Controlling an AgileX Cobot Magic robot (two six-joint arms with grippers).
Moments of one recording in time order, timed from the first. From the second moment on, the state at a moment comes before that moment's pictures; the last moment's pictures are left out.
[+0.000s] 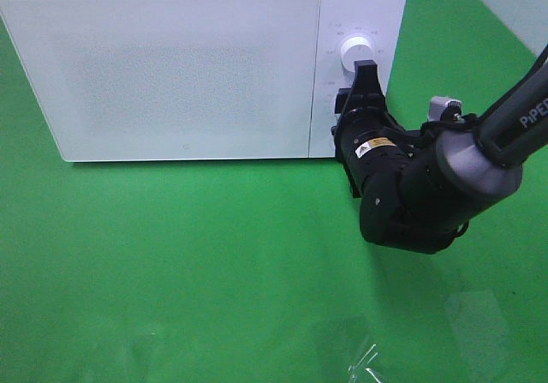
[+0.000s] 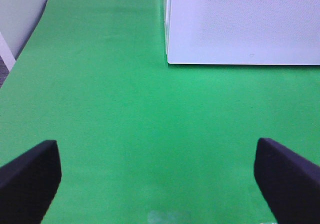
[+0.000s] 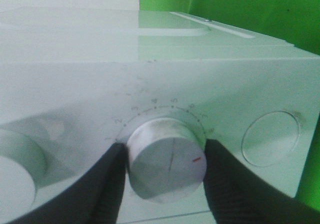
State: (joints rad) left arm 0.05 0.00 -0.50 -0.08 1.05 0.06; right arm 0.65 2.10 -0.80 0.68 -1.18 1.32
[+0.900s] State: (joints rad) left arm 0.05 0.00 -0.50 -0.08 1.05 0.06; right arm 0.65 1.74 -0.48 0.60 -1.01 0.96
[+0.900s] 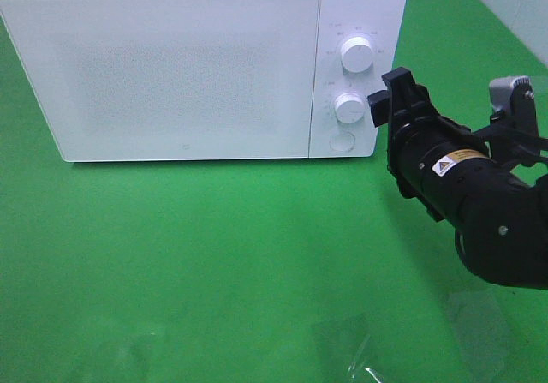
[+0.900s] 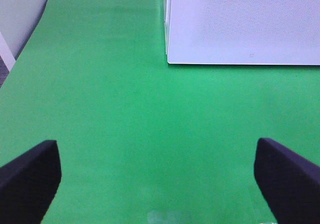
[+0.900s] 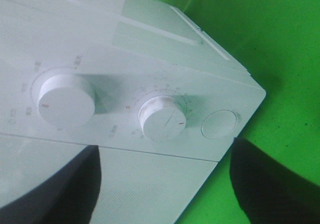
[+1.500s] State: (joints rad) left arm 0.05 0.00 -0.50 -0.08 1.05 0.06; right arm 0.65 1.46 -0.47 0.39 -0.38 0.33
